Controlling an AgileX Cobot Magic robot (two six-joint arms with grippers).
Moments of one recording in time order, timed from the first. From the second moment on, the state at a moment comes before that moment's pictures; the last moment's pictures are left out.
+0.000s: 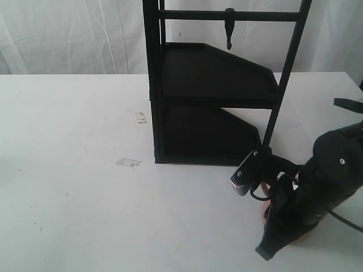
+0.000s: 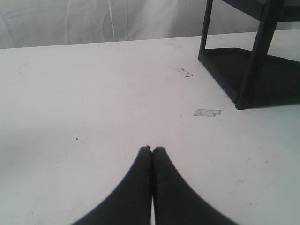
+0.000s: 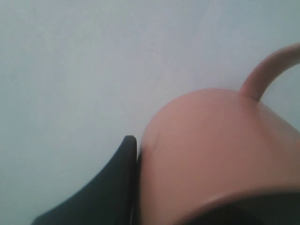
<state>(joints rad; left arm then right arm) -0.11 0.00 0.02 -0.18 0.26 0.13 0.47 1.55 -0.67 0.07 0.54 -0.44</state>
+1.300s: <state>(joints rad) -0.11 0.00 0.02 -0.18 0.26 0.13 0.47 1.56 -0.70 0.08 0.57 -0.40</state>
